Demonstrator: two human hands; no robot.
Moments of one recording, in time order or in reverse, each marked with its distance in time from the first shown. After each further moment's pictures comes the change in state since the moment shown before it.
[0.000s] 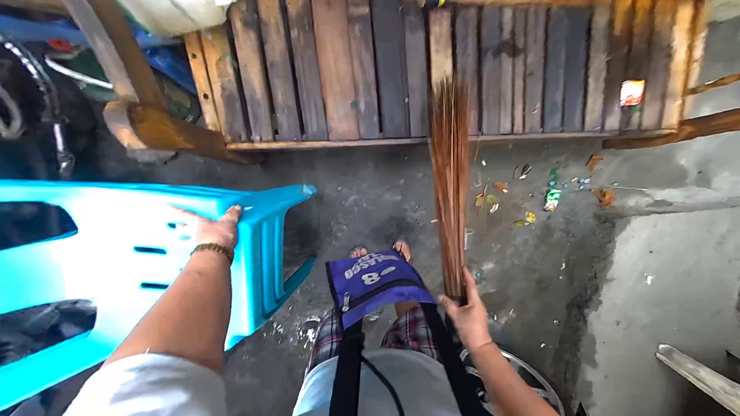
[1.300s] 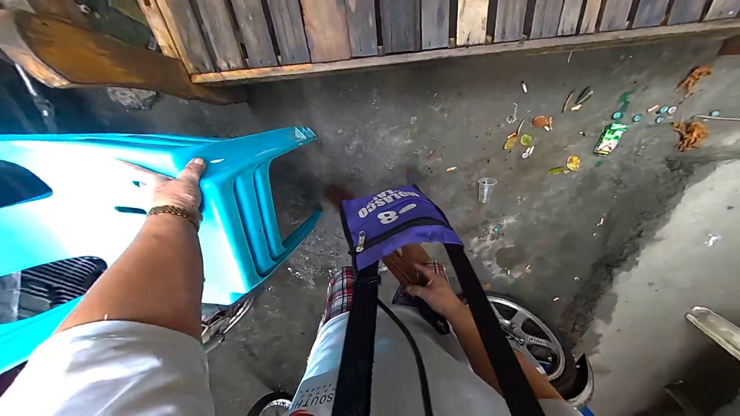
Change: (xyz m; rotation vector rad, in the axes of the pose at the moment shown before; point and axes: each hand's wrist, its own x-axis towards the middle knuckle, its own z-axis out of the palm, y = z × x) left_hand 0.013 -0.002 0.008 -0.071 -0.007 0.015; right_hand 0.012 0.074 0.058 0.104 -0.659 0.275
